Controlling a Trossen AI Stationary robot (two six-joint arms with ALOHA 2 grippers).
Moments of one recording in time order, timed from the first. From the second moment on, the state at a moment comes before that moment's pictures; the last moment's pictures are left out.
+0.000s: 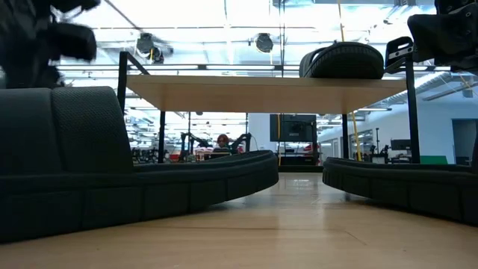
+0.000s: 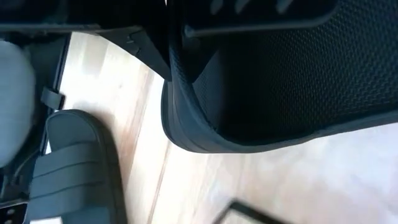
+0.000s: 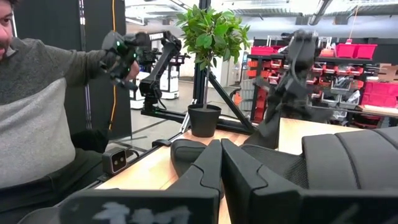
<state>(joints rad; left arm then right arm) -0.09 0.82 0.62 -0.88 0.33 -0.52 -0.02 0.18 0.02 0.30 -0.45 0.00</state>
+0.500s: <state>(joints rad) -0.10 0.82 1.05 -1.26 0.14 -0.41 -0.02 0.18 0.02 0.30 -0.45 0.00</state>
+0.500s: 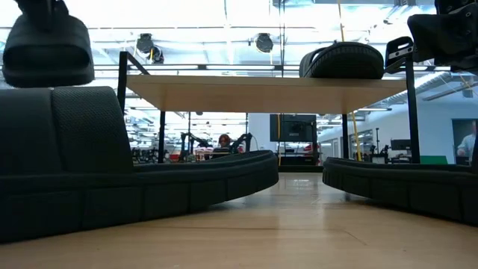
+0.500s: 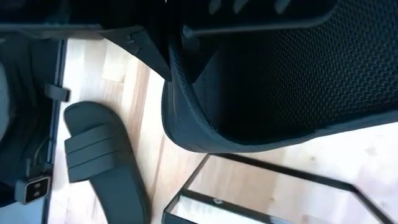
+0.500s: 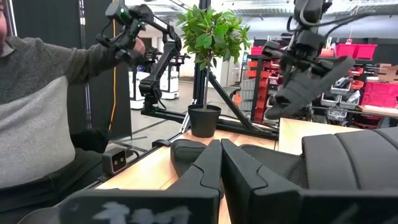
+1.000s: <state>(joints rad) -0.07 1.01 1.36 -1.09 0.30 0.10 -0.02 0.18 0.02 0.31 -0.45 -0.01</state>
